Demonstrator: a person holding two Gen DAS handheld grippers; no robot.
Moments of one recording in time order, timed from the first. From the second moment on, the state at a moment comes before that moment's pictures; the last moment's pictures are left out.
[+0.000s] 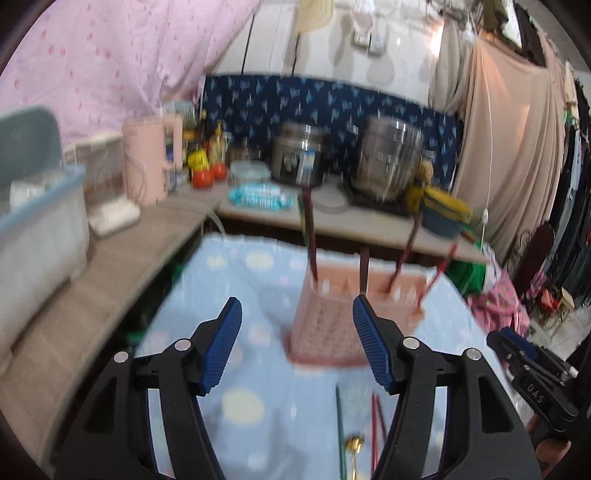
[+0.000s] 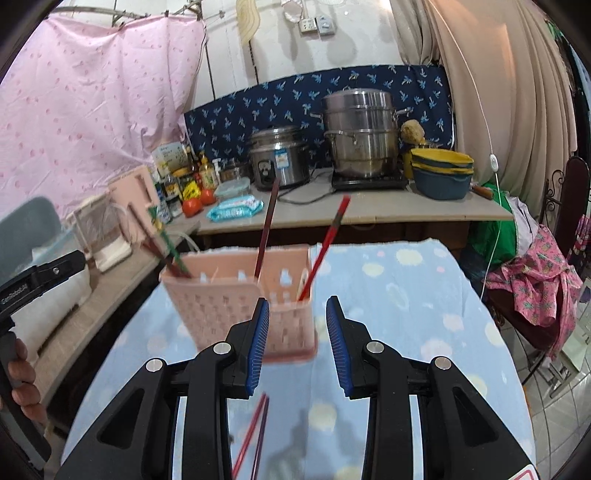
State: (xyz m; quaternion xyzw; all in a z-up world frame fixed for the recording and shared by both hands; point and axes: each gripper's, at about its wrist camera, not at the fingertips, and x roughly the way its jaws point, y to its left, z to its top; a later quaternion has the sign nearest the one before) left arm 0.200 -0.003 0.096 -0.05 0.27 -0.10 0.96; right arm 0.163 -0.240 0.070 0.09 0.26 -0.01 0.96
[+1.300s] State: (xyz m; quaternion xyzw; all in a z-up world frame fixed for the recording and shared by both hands) left arm 0.093 -0.022 -0.065 0.00 0.44 -0.10 0.89; right arm 0.038 -0.157 -0.080 0.08 0.41 0.01 0.91
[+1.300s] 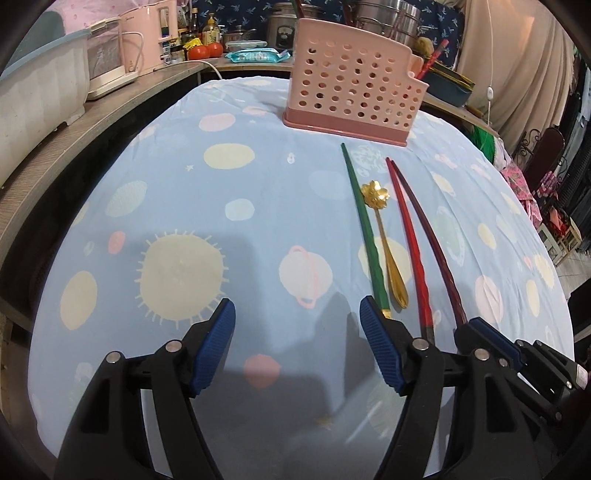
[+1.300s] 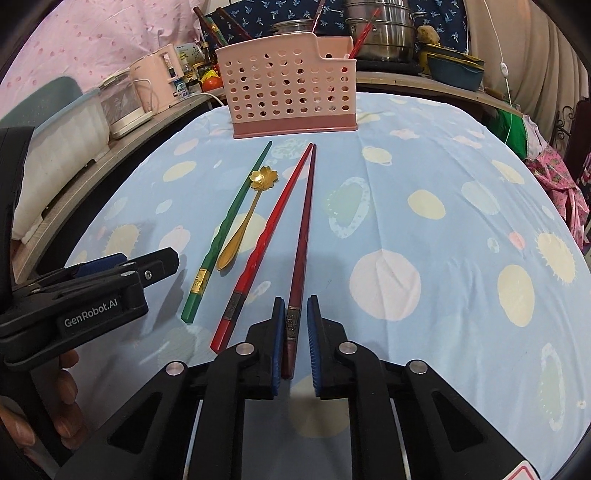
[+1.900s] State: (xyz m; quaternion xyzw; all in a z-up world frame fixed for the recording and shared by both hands) left arm 0.082 -0.047 -0.071 0.02 0.43 -0.15 0.89; right arm 0.033 -0.165 -0.081 0.08 0.41 0.00 0.91
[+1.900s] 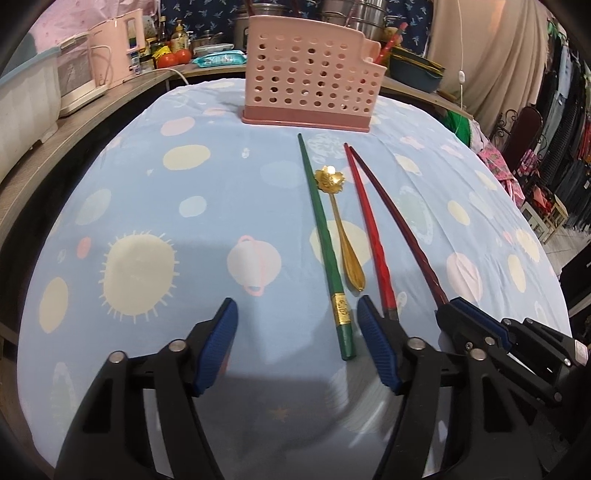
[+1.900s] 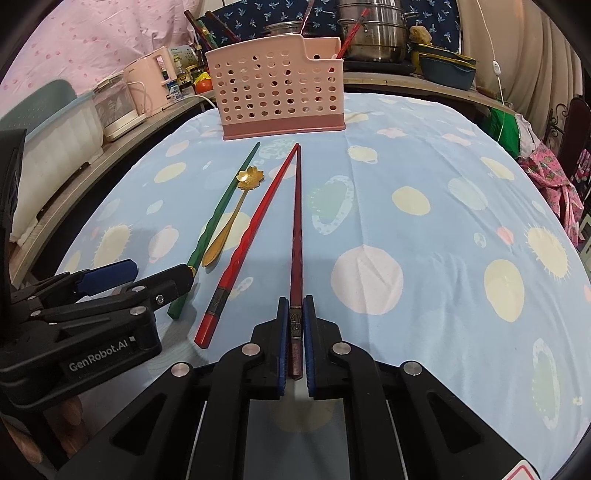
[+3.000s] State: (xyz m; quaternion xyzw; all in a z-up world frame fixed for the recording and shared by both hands) left arm 0.080 -0.035 -0.058 0.00 0.42 -0.16 0.89; right arm 0.028 -0.174 -0.068 0.09 0.40 0.00 0.91
